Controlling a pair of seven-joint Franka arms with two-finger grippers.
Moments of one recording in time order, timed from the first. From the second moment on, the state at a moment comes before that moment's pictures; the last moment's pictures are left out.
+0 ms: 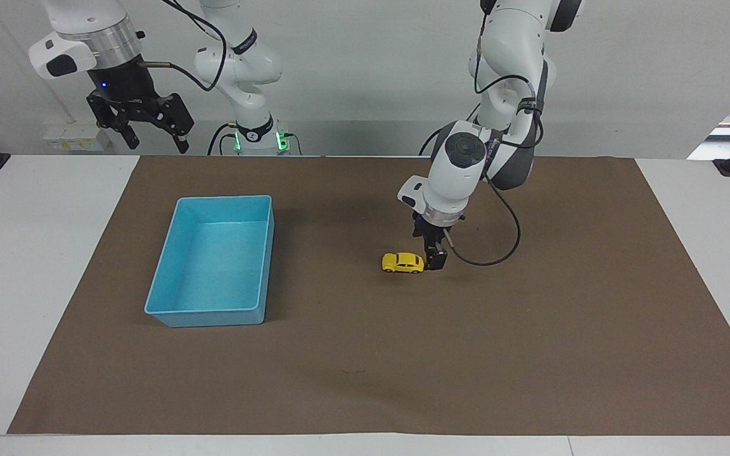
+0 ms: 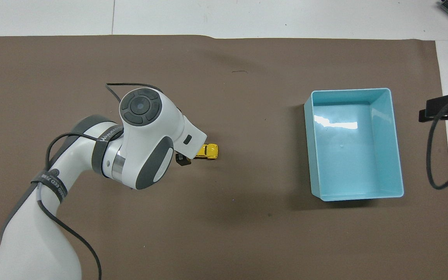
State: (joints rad) left arm -0.53 0.31 -0.03 -1.83 -0.09 2.18 0.95; right arm 0.00 0.00 -0.01 -1.41 0.02 1.48 0.16
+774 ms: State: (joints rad) left arm -0.60 0.40 -0.02 -1.86 -0.07 2.29 0.89; right arm 0.00 0.00 -0.01 -1.41 0.02 1.48 0.16
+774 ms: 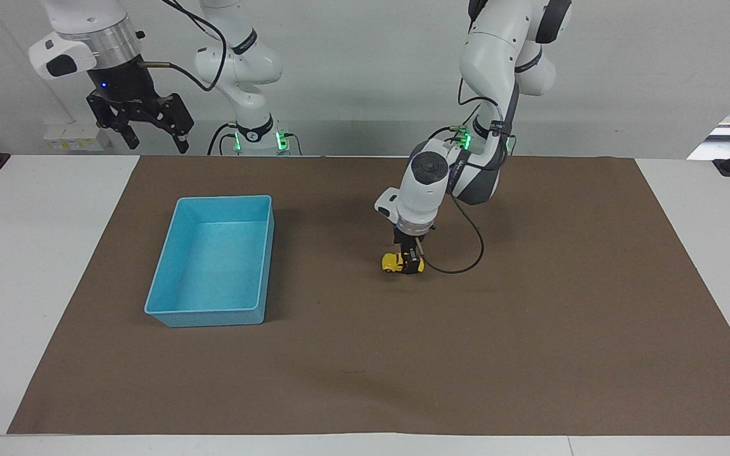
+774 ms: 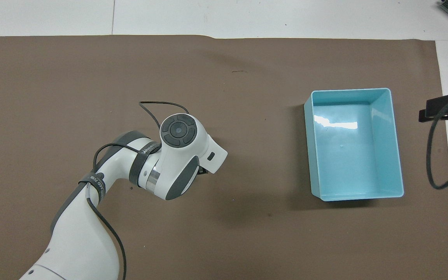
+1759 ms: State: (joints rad) left arm -0.60 0.38 -0.01 -1.89 -0.04 2.32 0.90; right arm 0.00 0.00 -0.01 -1.41 0.02 1.48 0.16
